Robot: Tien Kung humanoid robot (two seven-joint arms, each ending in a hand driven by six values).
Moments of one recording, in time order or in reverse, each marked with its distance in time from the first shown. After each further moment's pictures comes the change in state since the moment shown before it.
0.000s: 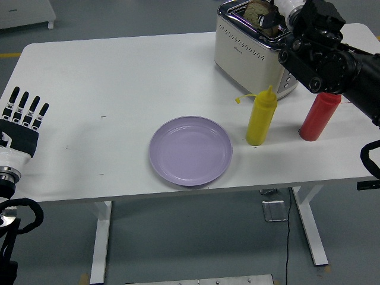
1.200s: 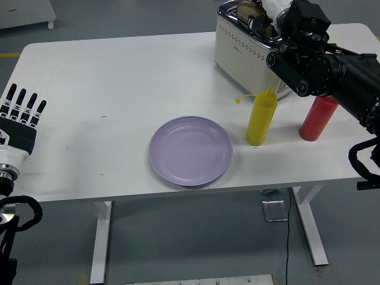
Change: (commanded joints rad) left arm -0.010 0.000 -0.010 0.003 0.003 0.002 0.000; right arm 0.023 0.047 0.002 -0.027 -0.082 0.010 -0.014
